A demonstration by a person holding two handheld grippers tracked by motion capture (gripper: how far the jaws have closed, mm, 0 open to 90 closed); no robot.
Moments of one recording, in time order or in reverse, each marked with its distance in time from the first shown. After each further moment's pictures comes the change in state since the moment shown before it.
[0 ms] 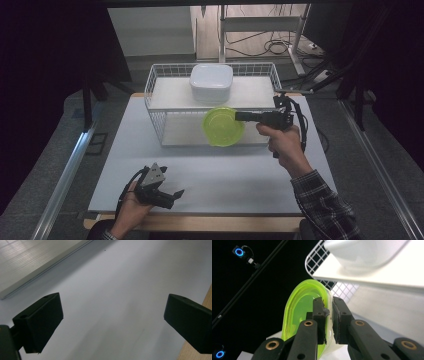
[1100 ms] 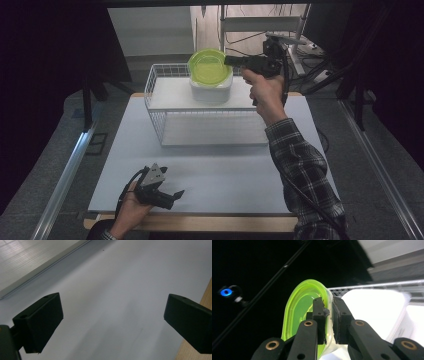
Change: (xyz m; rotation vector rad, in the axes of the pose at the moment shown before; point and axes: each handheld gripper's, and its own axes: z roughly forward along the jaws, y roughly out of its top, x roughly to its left) left arm 0.000 0.000 0.000 0.002 -0.014 0.001; right arm 0.029 0.113 0.037 -0.196 -0.114 0.020
